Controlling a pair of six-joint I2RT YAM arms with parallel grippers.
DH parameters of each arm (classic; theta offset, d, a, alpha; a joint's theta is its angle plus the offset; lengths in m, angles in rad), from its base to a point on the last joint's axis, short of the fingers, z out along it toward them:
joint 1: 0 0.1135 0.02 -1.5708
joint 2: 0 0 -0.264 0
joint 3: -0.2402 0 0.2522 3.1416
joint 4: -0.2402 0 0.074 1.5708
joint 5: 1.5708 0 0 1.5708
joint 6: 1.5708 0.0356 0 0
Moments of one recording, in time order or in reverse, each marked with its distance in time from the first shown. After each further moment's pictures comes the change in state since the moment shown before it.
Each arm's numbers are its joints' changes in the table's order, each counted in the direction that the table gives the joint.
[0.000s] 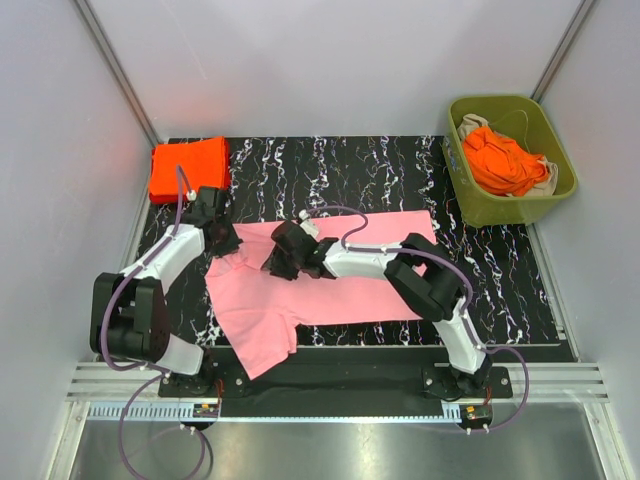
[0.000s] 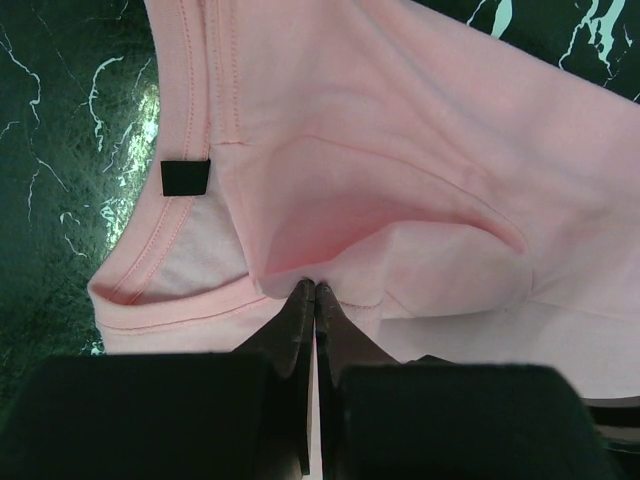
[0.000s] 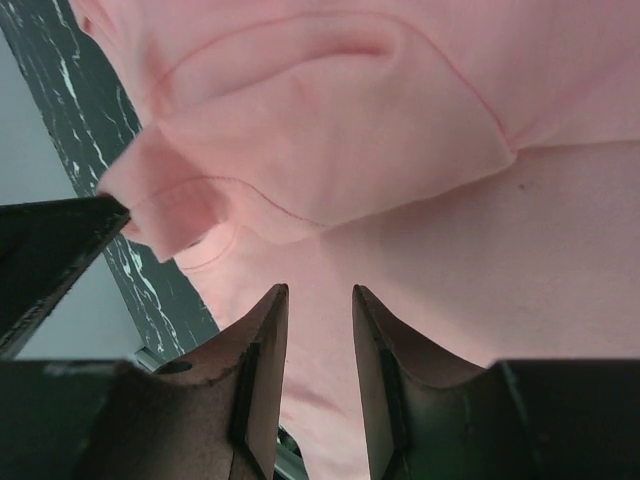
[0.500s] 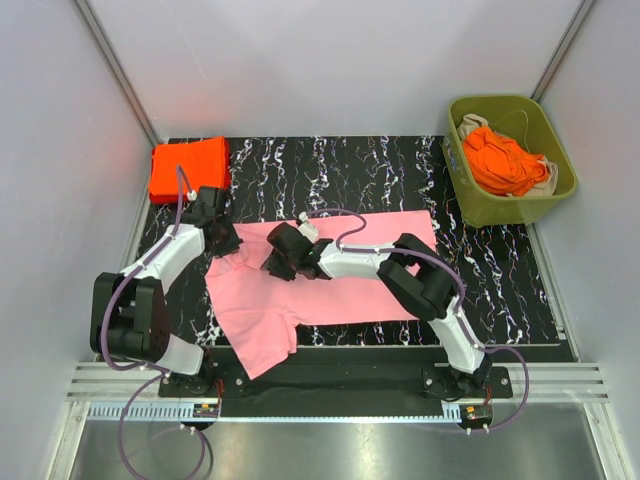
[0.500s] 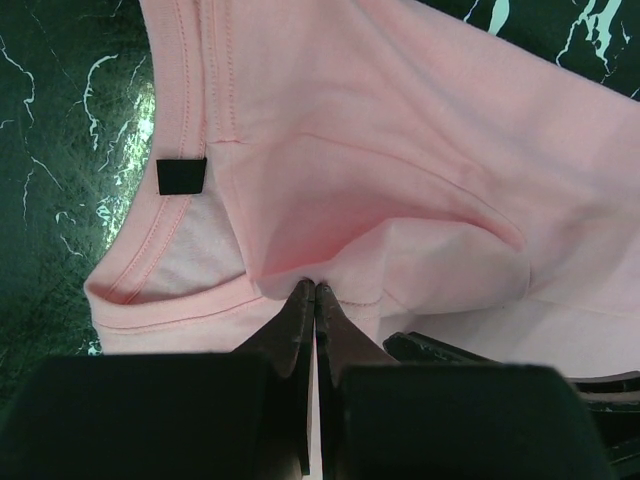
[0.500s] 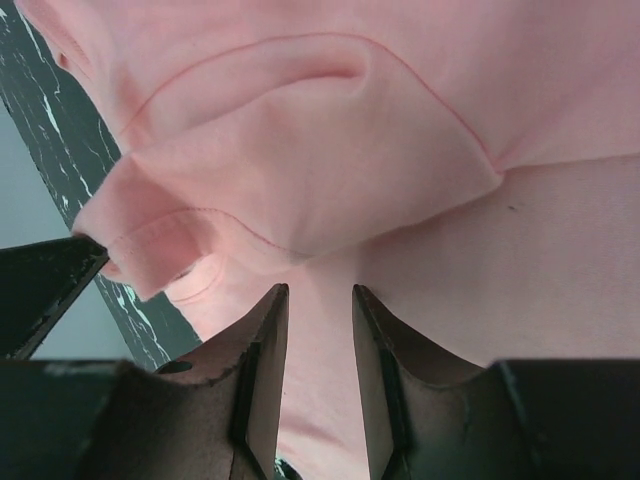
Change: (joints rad) left arm 0.000 0.002 -0.002 -0.001 0.008 0.000; right arm 0.018 0.053 -0.039 -0.024 0.053 0.059
